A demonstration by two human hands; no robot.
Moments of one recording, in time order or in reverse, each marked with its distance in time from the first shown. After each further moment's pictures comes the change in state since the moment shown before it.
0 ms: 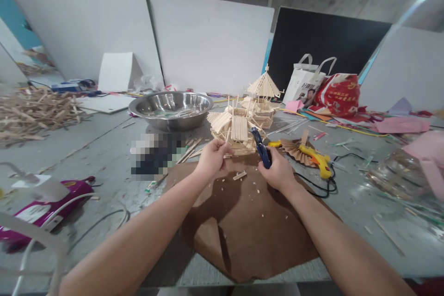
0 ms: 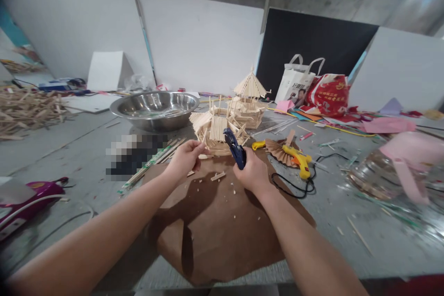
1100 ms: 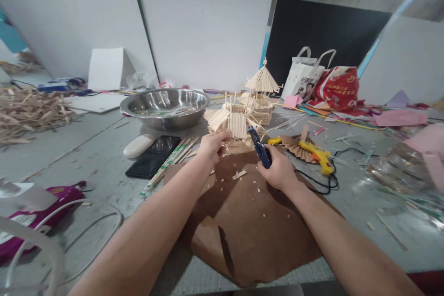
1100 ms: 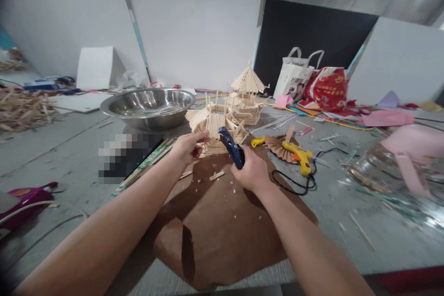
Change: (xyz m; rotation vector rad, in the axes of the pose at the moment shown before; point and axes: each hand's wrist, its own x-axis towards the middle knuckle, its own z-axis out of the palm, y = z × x) left_hand 0.046 0.004 0.010 -0.260 0.140 -0.336; right_hand -0.001 0.001 0.000 0.023 0.016 -0.043
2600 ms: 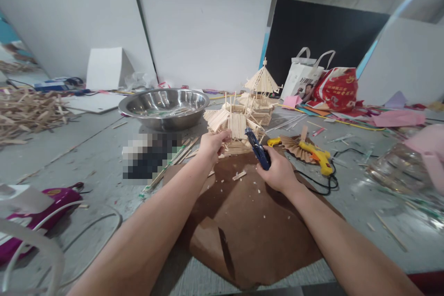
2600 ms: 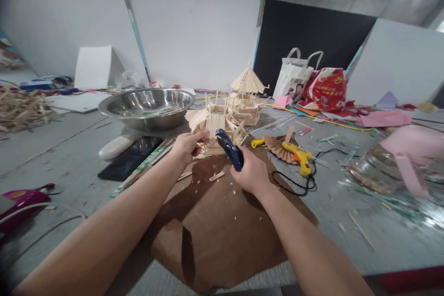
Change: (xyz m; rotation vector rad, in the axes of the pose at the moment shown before) left_hand 0.000 0.002 0.002 0.050 0.054 0.128; right_hand -0.001 -0.002 -0.001 -0.017 -0.026 -0.019
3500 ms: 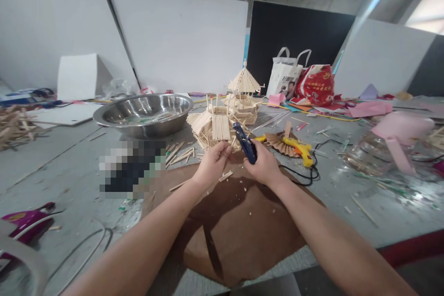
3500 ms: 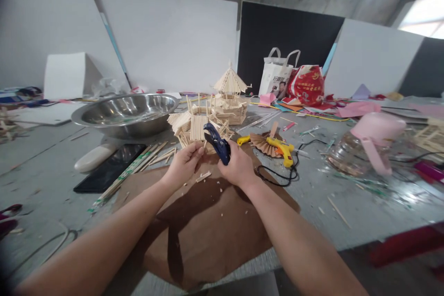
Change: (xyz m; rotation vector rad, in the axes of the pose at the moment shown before) left_hand -0.049 -0.015 0.007 0.432 -0.415 0.577; right_hand 0.008 0.008 0.003 0.076 0.105 0.001
